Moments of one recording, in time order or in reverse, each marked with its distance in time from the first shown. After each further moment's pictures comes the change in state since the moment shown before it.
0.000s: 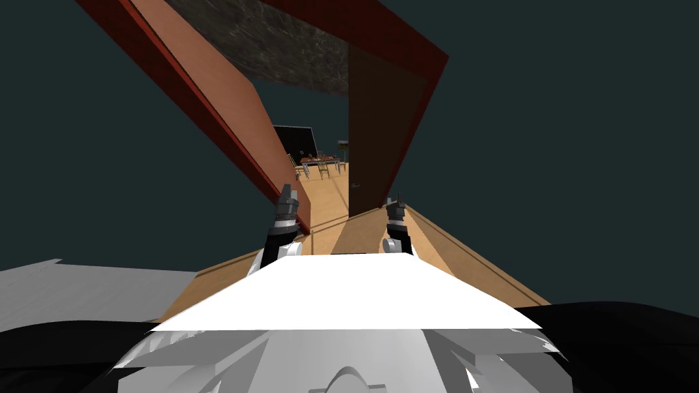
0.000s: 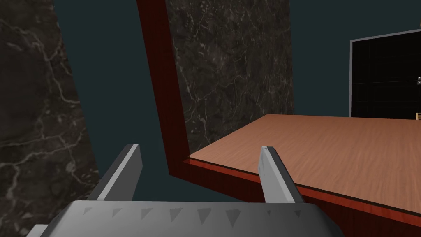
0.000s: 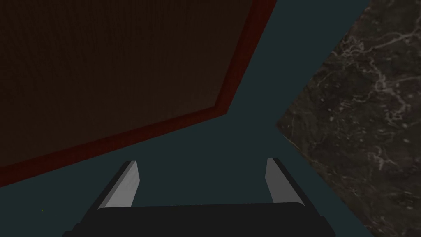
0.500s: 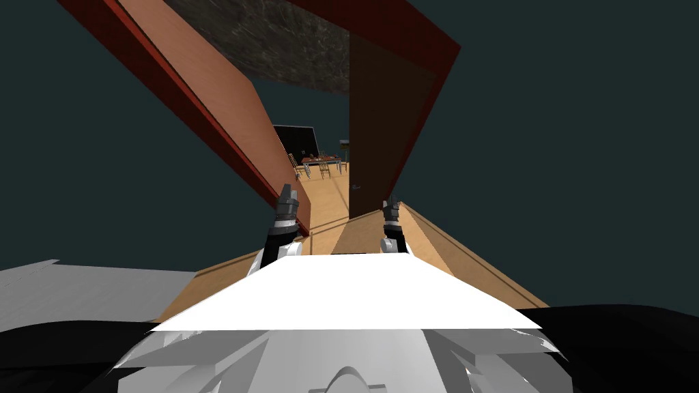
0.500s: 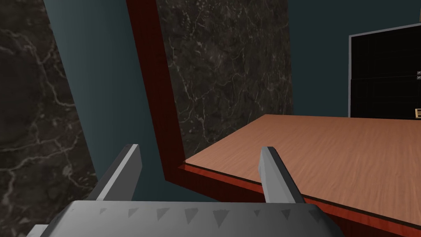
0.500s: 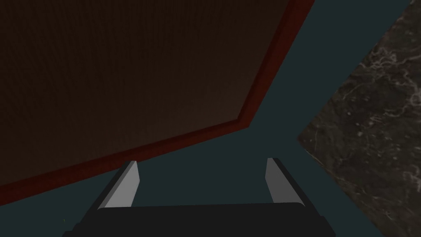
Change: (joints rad) arm -0.049 -0.025 0.008 0.137 0.009 -0.027 -0.007
